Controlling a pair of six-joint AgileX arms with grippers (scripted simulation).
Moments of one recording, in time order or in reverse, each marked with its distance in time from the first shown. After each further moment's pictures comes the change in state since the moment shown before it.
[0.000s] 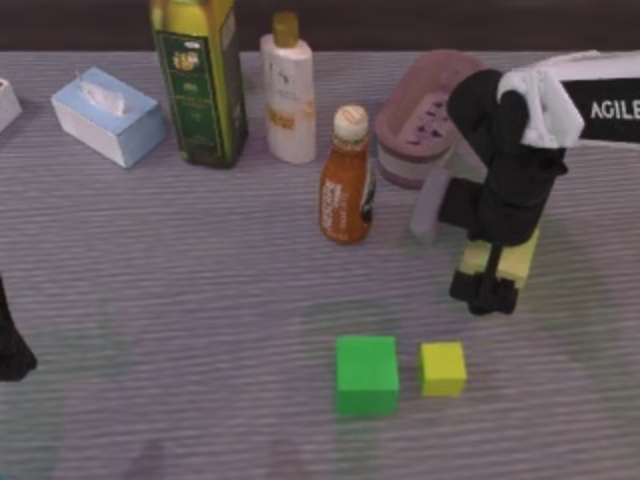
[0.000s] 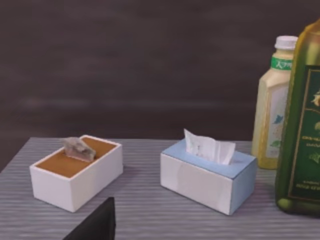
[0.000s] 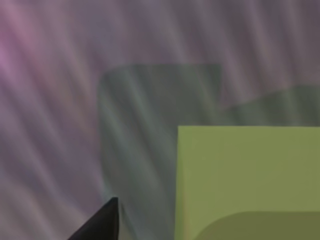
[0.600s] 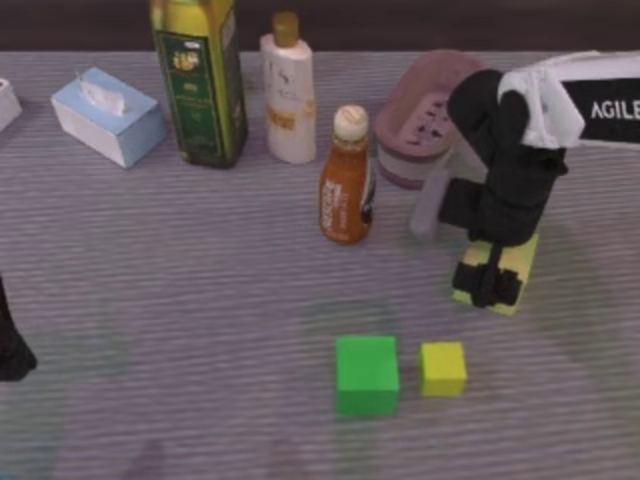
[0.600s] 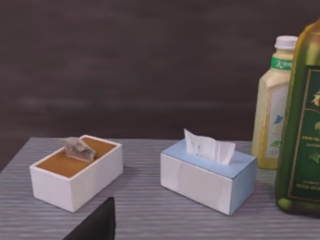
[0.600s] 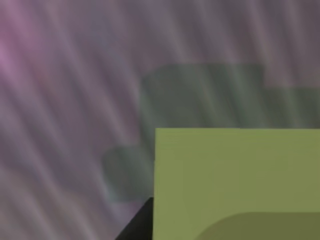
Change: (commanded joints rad) left arm 0.000 0.000 0.000 0.000 0.000 0.000; right arm 0.000 0.000 0.000 0.000 0.000 0.000
